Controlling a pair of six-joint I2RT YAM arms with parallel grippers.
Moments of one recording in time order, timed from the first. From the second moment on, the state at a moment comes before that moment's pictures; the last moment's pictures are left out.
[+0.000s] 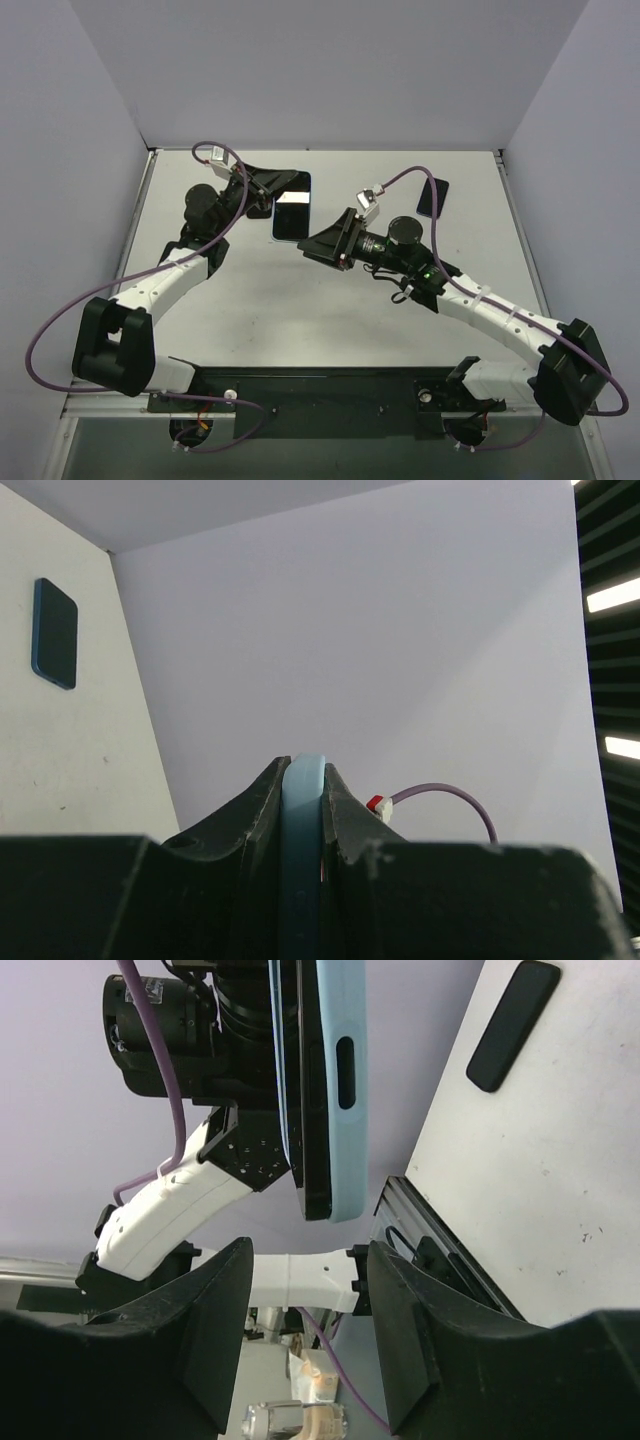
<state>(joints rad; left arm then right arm) -0.33 1.39 0.88 0.73 0.43 -1.51 0.74 1.19 0.78 0.37 -0.41 1.23</state>
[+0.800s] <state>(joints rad) -0.34 1.39 0.88 0.77 0.43 -1.56 0.72 1.17 0.81 0.39 -0.42 1.23</state>
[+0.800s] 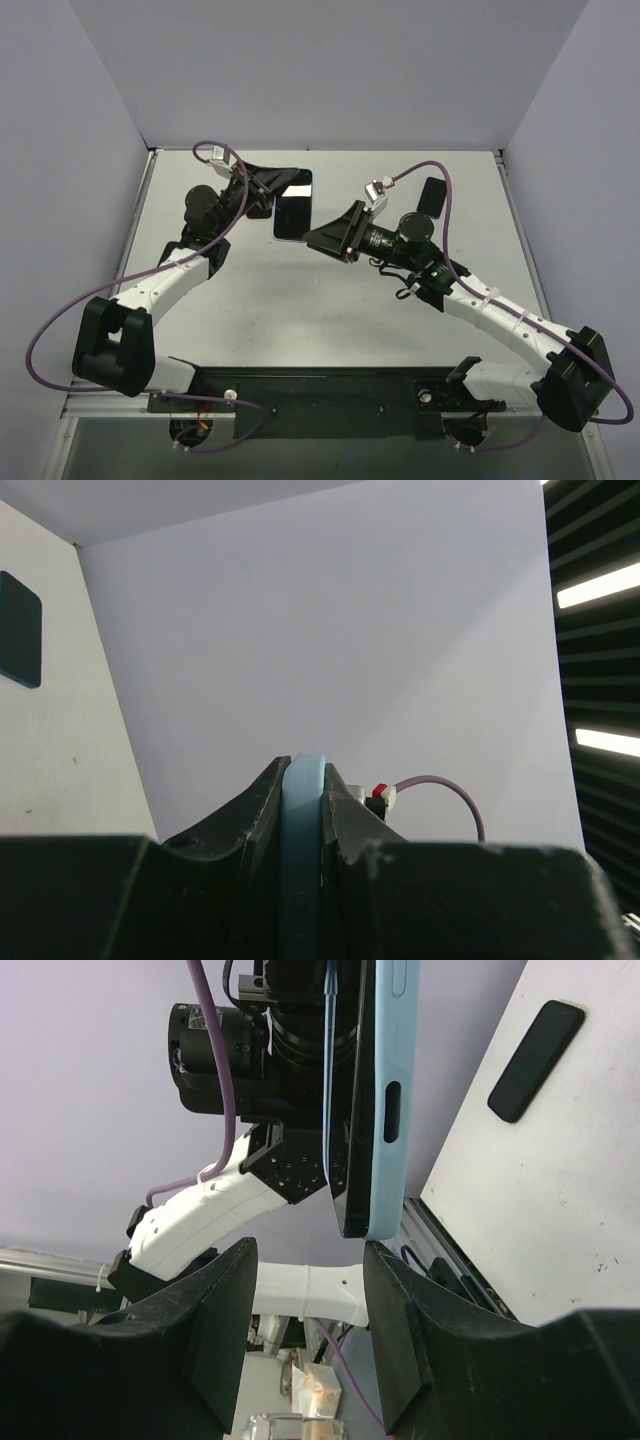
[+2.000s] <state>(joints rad) -0.37 1.41 0.88 0.80 0.43 -1.59 0.69 1.14 0.81 0.40 -0.44 1.24</state>
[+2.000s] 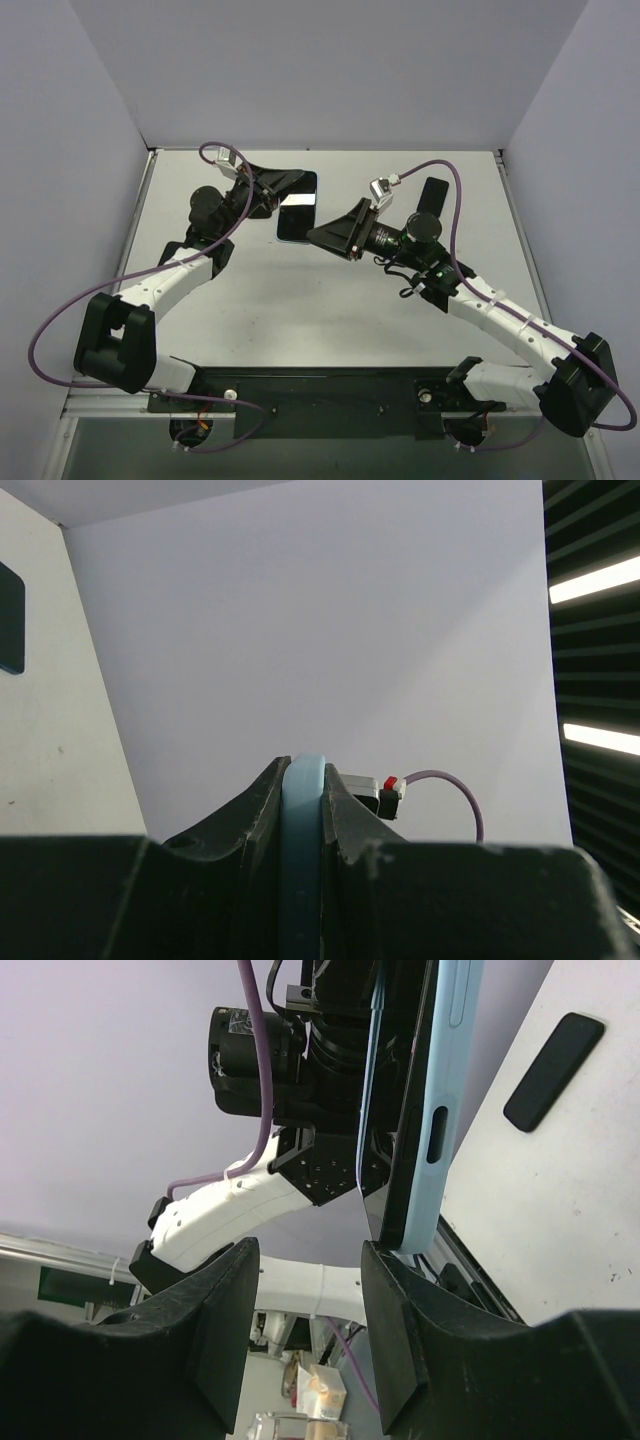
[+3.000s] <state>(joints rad) -0.37 1.42 0.88 0.85 0.43 -1.67 0.69 1.13 0.79 0.40 -0.44 1.23</state>
